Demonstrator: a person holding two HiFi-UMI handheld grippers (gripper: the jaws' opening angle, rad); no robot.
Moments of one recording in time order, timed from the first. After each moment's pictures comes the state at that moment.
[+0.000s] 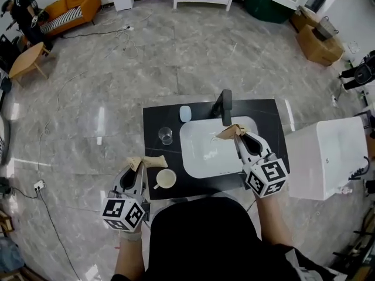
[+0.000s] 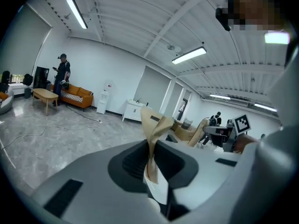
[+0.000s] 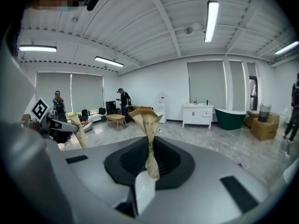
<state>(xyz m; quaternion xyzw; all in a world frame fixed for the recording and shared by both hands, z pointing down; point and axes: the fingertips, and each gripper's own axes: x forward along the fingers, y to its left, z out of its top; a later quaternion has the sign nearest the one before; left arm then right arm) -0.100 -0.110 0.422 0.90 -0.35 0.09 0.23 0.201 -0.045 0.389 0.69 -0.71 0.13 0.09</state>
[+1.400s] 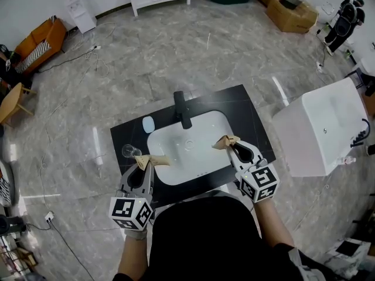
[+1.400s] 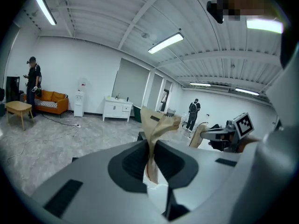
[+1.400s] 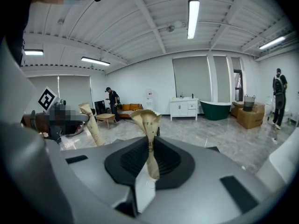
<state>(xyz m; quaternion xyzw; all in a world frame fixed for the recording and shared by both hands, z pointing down) 0.084 -0.066 0.418 0.94 -0.24 0.15 0.17 0.313 0.059 0.433 0.73 -0.66 0.18 0.08</state>
